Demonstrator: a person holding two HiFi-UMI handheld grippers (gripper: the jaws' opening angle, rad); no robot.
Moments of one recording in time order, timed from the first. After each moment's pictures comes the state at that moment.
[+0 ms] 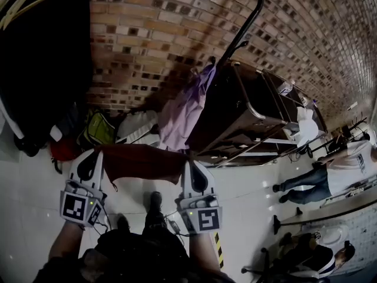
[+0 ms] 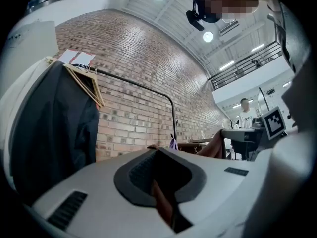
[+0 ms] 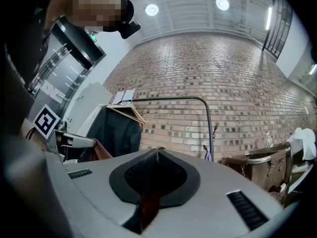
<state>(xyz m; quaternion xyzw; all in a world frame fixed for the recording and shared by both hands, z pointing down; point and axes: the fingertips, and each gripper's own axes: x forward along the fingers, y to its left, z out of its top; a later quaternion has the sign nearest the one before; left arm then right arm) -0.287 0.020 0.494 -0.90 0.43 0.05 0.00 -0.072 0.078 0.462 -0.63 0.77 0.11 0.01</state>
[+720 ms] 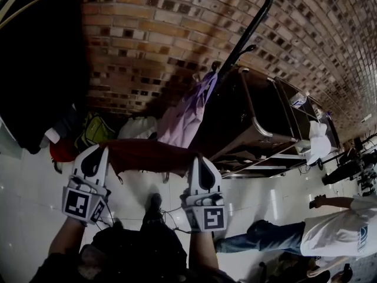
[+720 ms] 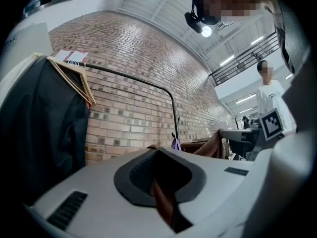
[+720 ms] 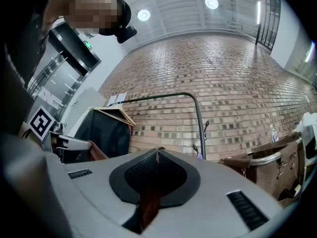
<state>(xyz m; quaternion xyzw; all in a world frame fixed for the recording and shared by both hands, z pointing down) -0.176 -0.055 0.494 -0.89 0.45 0.05 0.02 0.046 -0.012 0.466 -0.62 0.77 0.11 0.05</state>
